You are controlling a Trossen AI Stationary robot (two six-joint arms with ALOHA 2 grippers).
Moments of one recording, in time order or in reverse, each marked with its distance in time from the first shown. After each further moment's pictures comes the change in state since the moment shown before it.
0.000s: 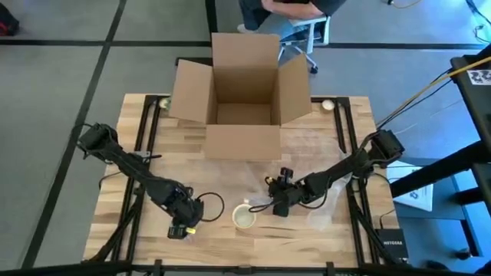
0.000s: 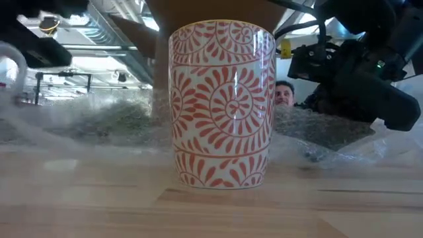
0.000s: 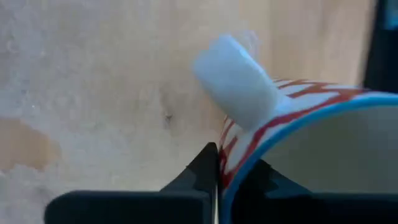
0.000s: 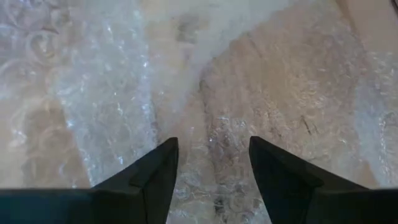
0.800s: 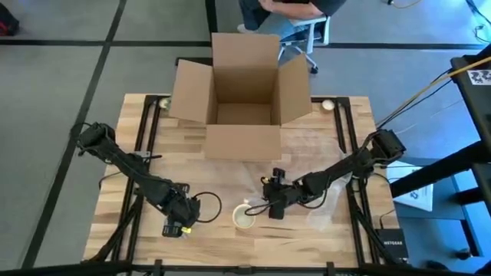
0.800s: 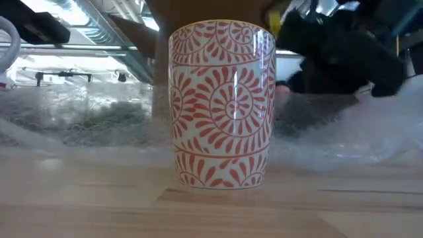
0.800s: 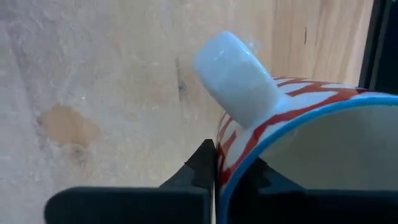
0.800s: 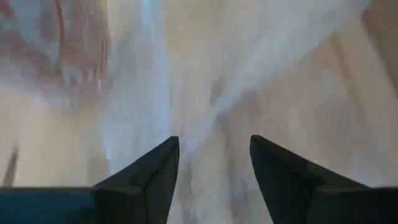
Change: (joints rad) left arm -0.010 -0.012 0.066 -0.148 -0.048 0.029; right arm -0.031 -0.005 0.110 0.076 -0.017 -0.170
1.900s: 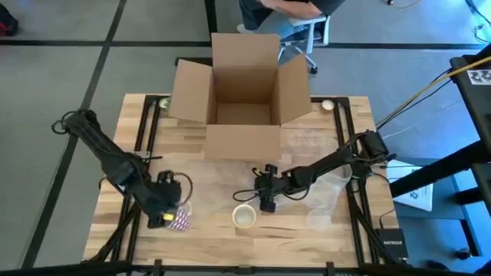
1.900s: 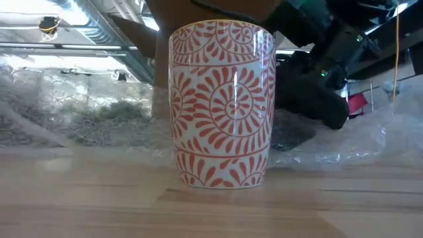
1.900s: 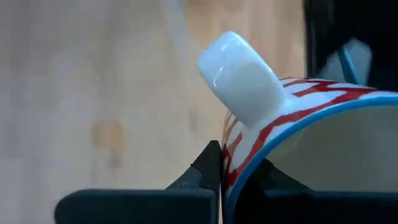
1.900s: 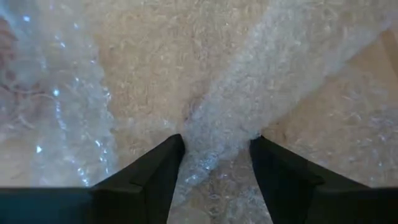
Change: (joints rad) left arm -0.082 -0.355 0.008 -0.027 -0.310 -0.196; right arm -0.106 0.178 0.000 0.033 -0.179 0.034
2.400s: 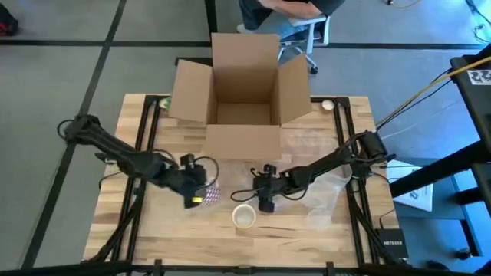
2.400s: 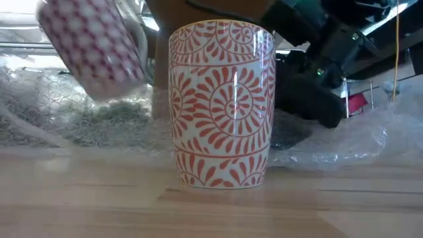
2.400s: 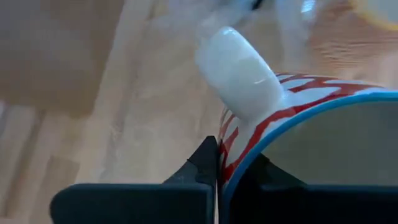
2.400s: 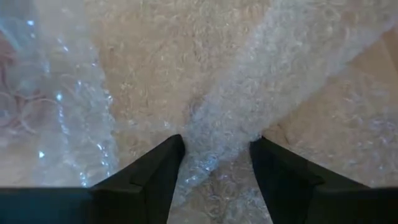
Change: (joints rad) left arm 0.317 0.152 -0.184 0.310 -0.140 0.245; right arm -0.001 0.005 0.080 -0.092 -0.010 -0.019
